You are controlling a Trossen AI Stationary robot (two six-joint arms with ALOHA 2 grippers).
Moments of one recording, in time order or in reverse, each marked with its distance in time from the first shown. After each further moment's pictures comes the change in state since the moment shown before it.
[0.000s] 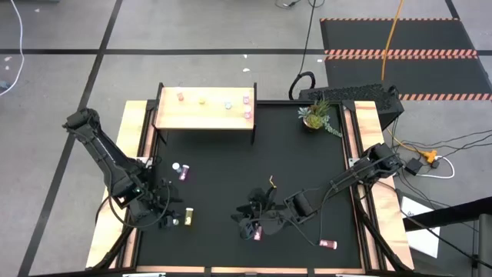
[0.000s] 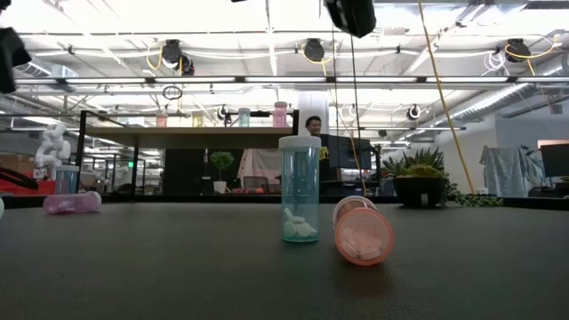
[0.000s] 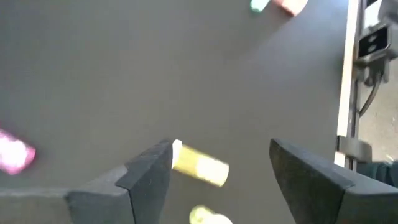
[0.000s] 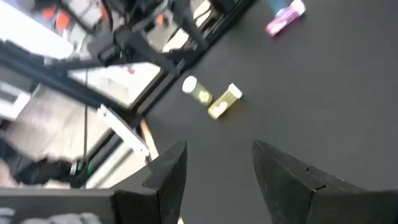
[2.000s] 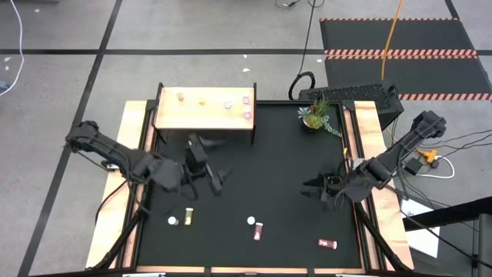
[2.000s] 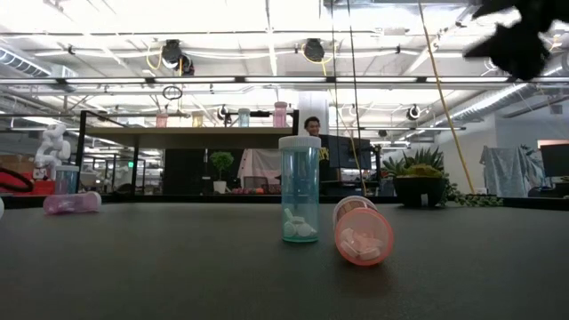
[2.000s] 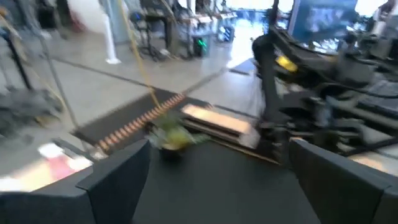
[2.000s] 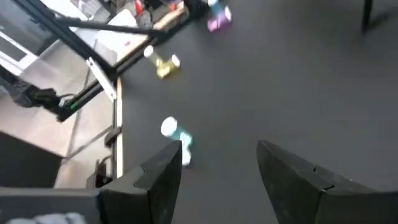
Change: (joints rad) left arm 0.451 0.261 0.538 0.566 -0.446 0.910; right arm 0.178 -1.022 -0.838 -0.198 0.094 -0.110
